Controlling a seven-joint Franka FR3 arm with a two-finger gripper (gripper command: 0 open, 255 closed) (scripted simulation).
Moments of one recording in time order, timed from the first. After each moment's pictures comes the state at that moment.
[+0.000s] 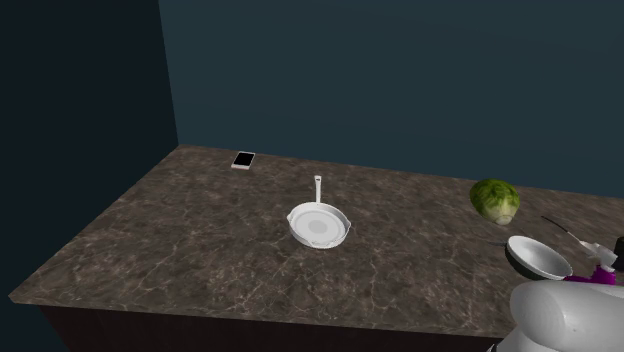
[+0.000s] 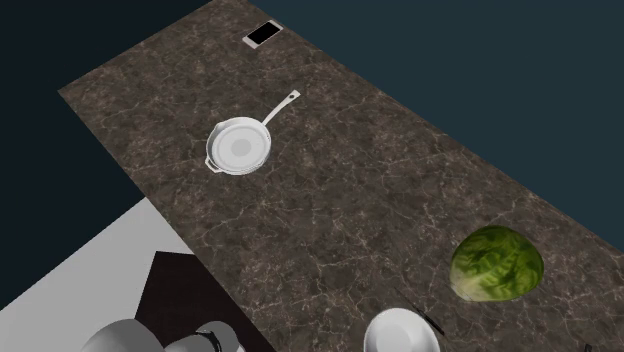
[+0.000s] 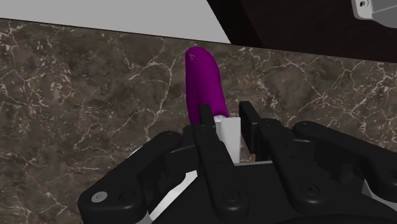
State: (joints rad) arm -0.66 -0.97 -0.79 -2.56 -0.73 1.69 -0.56
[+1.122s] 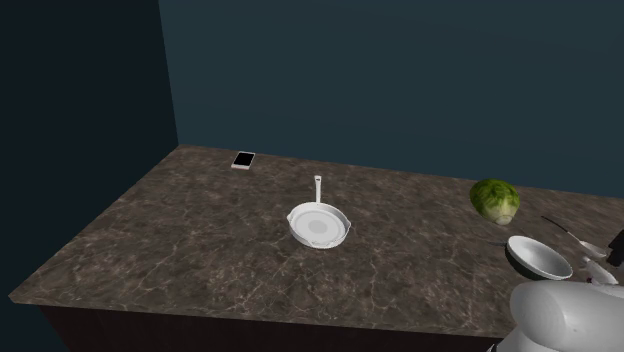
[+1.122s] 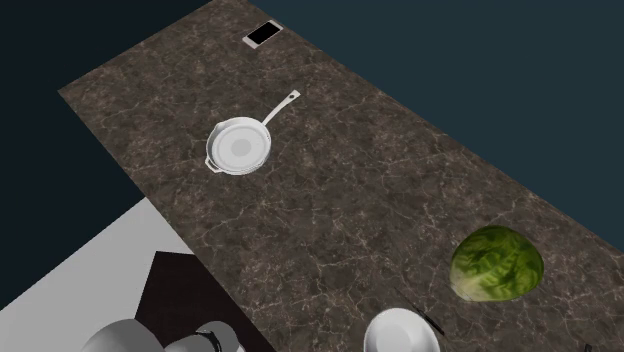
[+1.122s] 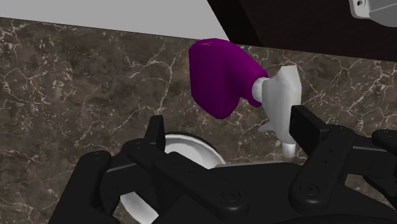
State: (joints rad) arm -0.66 -0.97 -0.78 -2.55 -0.72 1.67 -0.56
